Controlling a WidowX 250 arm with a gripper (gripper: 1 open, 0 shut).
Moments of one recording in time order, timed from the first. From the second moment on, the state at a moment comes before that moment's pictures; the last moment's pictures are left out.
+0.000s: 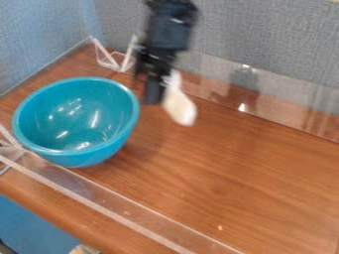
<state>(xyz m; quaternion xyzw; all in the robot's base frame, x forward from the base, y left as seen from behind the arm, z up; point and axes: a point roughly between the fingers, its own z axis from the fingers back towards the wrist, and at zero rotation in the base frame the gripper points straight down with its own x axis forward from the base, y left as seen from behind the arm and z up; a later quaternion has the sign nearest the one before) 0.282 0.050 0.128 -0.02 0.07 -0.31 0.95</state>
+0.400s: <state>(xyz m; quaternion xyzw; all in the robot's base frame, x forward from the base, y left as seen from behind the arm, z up) 0.249 0.089 0.123 -0.02 0.11 -0.24 0.97</state>
